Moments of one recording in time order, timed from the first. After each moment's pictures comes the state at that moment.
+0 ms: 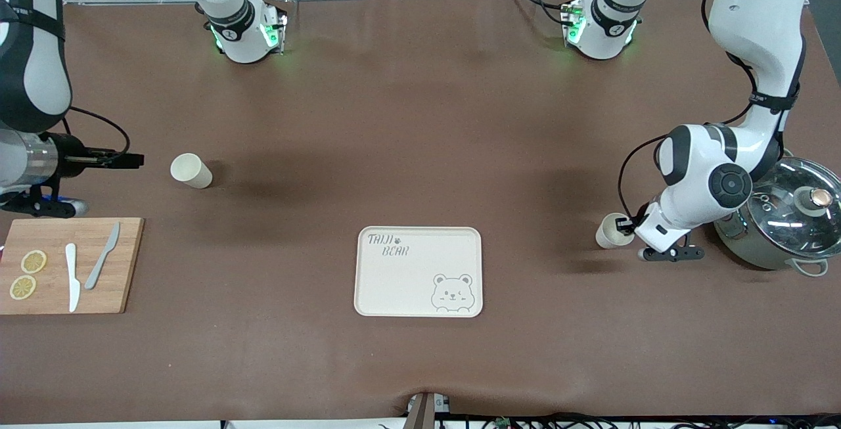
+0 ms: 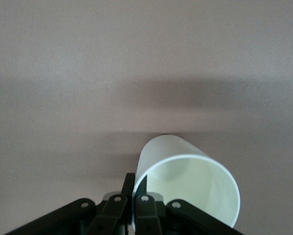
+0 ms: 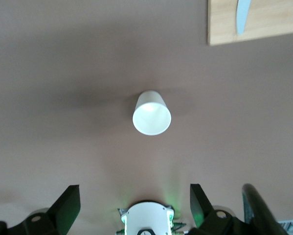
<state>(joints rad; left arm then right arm) 0.02 0.47 -0.09 -1.96 0.03 2.40 -0.10 -0.07 0.25 -0.03 -1.62 -0.01 1.42 0.04</state>
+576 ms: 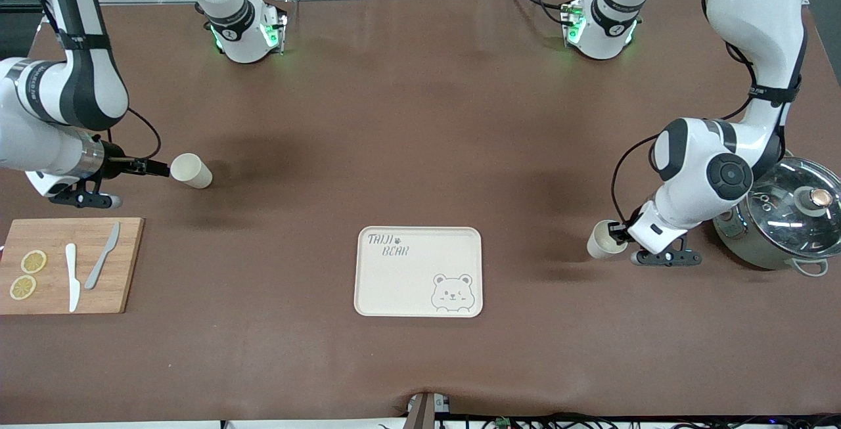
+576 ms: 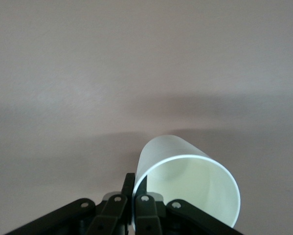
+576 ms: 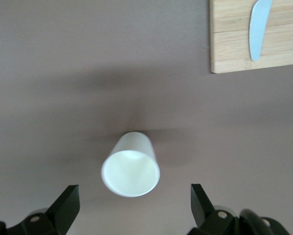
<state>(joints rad) 0.02 0.43 -0.17 -1.89 0.03 2.38 -0.12 -0.16 0.12 -0.04 -2.15 -0.01 2.05 -0.10</state>
